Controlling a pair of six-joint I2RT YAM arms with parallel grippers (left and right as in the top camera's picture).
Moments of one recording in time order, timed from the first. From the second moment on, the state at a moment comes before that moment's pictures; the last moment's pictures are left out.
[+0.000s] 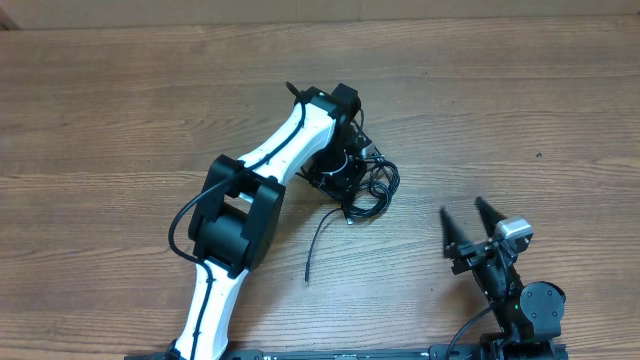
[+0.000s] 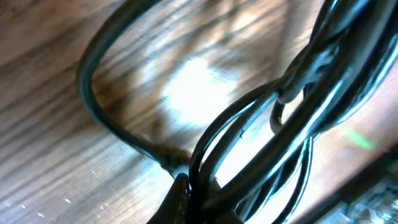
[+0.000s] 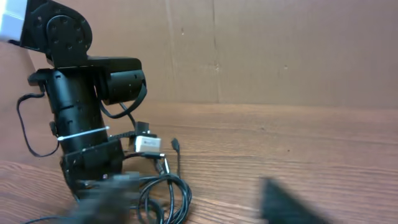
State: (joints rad) left arm -0.52 2.30 1.82 -1.22 0.45 -0.01; right arm 0.07 0.02 0.02 -0.01 -0.26 0.11
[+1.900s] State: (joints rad) left arm -0.27 2.30 2.07 -1.69 0.97 1.03; right arm 0.07 1.17 0.74 -0.08 -1.13 0.45
